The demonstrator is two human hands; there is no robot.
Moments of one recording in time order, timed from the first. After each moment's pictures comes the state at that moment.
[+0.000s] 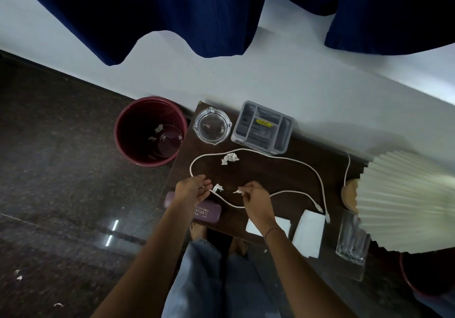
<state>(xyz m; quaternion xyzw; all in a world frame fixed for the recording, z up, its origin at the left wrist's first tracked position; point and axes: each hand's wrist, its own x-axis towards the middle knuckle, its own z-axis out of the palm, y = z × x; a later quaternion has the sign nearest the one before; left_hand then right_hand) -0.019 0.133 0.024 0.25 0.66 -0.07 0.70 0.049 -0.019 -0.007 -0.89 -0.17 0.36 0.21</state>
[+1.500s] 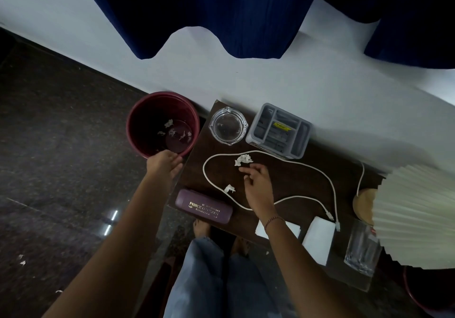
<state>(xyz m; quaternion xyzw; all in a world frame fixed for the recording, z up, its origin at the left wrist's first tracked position) -0.035 0.227 0.019 0.24 0.71 0.07 0.66 0.053 0.031 0.007 -0.88 -0.11 0.34 0.31</state>
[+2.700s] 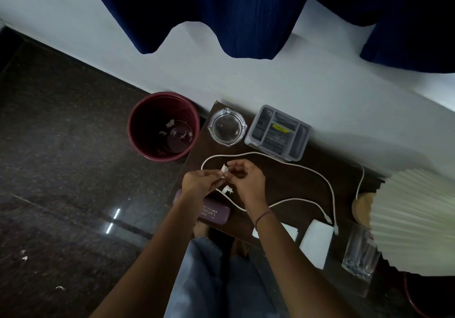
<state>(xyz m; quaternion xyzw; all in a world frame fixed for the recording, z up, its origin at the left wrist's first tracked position) -0.016 0.146 0.035 0.27 0.59 -0.02 0.76 0.054 0.056 0.022 -0.79 -0.01 0.40 0.46</state>
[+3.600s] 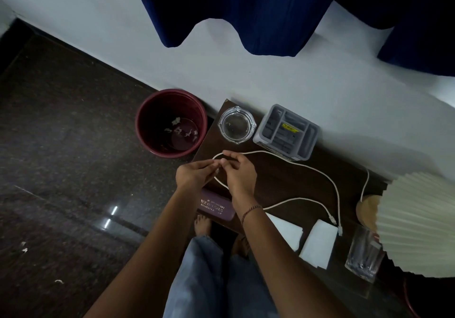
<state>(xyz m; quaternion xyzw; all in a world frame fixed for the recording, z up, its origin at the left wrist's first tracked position) -0.043 0.167 0.032 0.29 0.61 0.05 0.74 0.023 0.095 0.040 -0.79 0.05 0.36 0.49</state>
